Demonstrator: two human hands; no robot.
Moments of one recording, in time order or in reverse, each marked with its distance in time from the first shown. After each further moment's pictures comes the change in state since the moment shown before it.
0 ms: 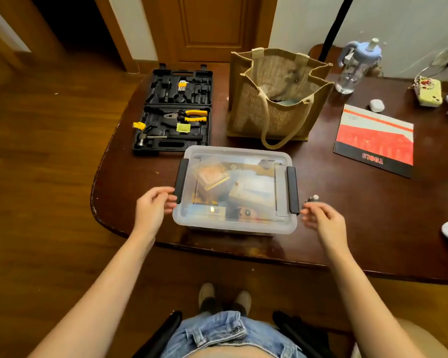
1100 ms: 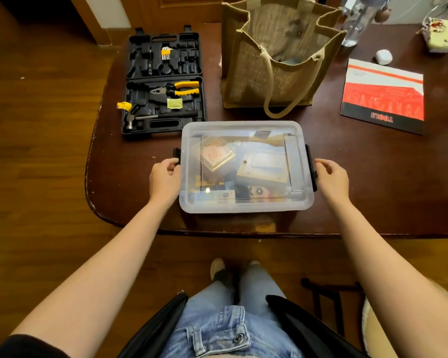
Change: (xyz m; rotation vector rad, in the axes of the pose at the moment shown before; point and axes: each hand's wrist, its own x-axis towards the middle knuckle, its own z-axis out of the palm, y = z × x) left_hand 0.068 -0.019 0.020 0.489 -0.050 0.077; right_hand 0.047 0.014 0.032 -0.418 0.152 -0.018
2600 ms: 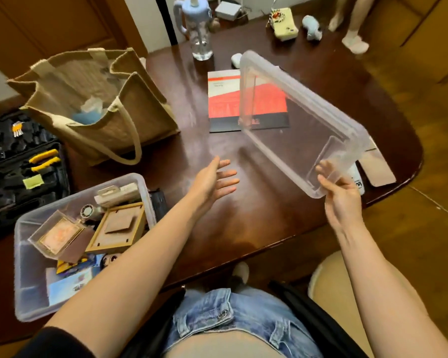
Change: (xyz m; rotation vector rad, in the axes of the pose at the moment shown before) left_hand -0.110 0.279 0.330 -0.570 -0.799 -0.300; right_hand 0.097 0.169 -0.263 1.129 0.256 0.182
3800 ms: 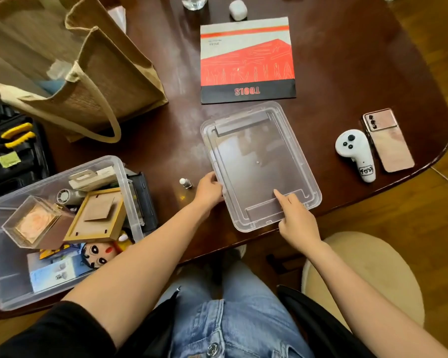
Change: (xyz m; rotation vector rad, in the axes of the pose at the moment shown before) left_hand 0.049 -0.075 0.002 0.404 0.197 -0.036; right_hand -0.007 0.102 -0.038 -1.682 -0.541 -0.142
